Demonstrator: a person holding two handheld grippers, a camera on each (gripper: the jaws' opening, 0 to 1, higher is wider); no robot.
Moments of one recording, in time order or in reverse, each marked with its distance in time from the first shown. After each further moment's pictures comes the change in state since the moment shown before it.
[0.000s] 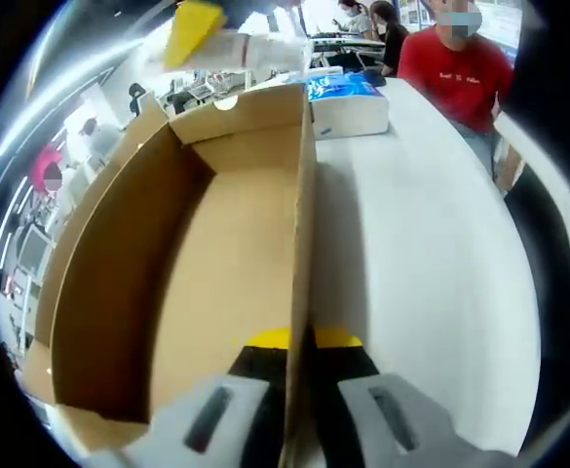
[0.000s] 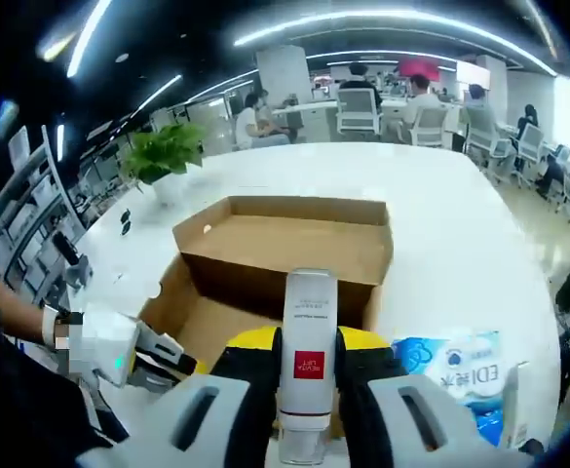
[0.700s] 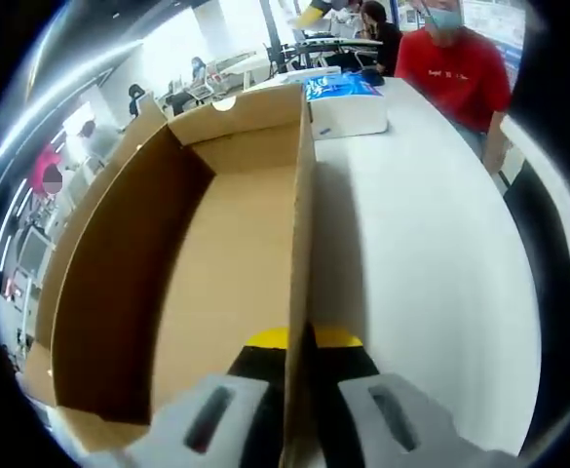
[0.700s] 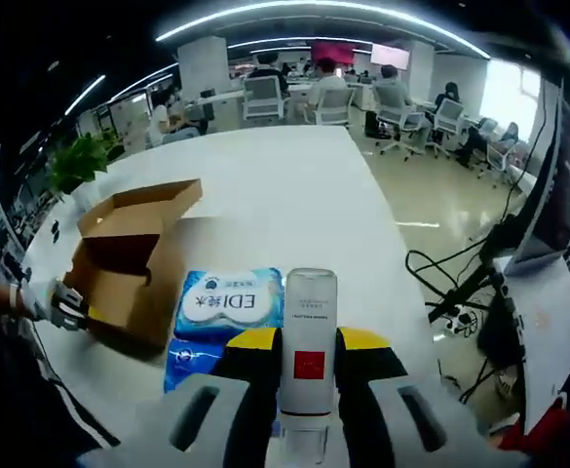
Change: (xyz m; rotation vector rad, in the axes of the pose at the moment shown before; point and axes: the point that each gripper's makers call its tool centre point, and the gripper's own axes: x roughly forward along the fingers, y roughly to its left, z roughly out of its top) left arm 0.003 0.001 -0.003 0.003 0.000 0.000; right arm -0.095 -0.220 -0.073 0.082 0.126 -0.302
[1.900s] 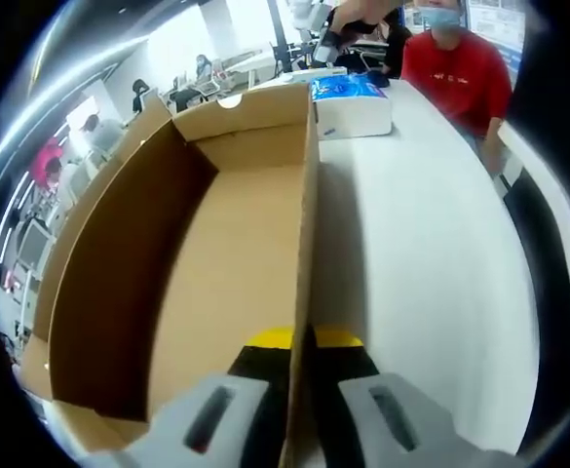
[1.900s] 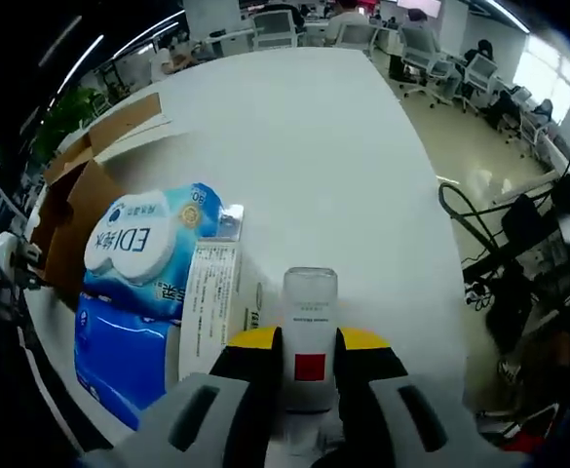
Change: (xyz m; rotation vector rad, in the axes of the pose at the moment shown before) left arm -0.002 -0.001 0.001 -0.029 0.002 0.006; right arm 0.095 -0.028 -0.067 -0.038 0.273 0.093
